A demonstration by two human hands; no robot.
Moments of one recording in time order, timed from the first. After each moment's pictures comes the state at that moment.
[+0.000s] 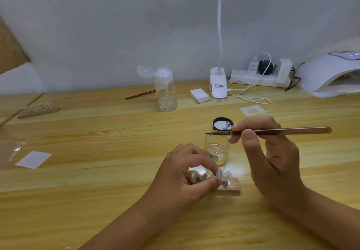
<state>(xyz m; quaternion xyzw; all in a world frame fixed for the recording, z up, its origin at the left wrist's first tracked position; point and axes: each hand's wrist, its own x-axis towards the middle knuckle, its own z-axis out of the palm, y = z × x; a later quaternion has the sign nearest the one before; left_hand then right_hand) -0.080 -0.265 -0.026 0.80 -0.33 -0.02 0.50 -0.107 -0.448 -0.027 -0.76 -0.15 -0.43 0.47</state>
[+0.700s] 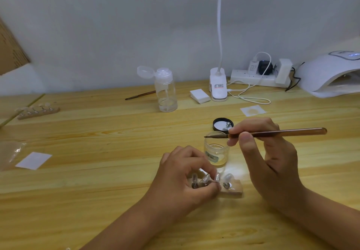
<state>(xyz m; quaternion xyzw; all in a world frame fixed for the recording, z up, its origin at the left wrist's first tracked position) -0.079 -0.266 -0.027 0.85 -0.33 0.02 0.40 -0.108 -0.446 -0.025 -0.77 -0.15 -0.43 0.45</state>
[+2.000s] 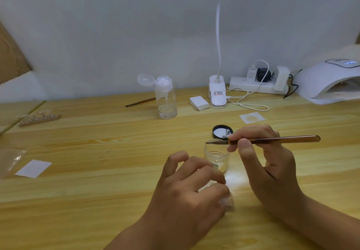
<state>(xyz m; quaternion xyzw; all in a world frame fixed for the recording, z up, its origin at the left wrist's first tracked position) -0.089 -0.268 -0.028 0.77 -0.49 0.35 0.22 -0.105 -0.448 -0.027 -0.78 -0.12 -0.43 0.44</state>
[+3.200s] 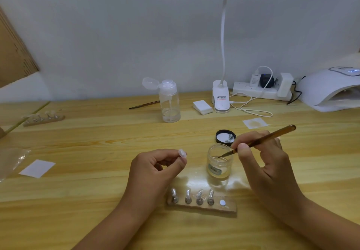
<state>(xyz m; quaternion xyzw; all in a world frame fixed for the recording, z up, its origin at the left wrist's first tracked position) -0.052 -0.240 -0.030 0.77 -0.16 0.06 0.62 -0.098 -0.451 -0.030 -0.82 -0.08 -0.38 0.42</state>
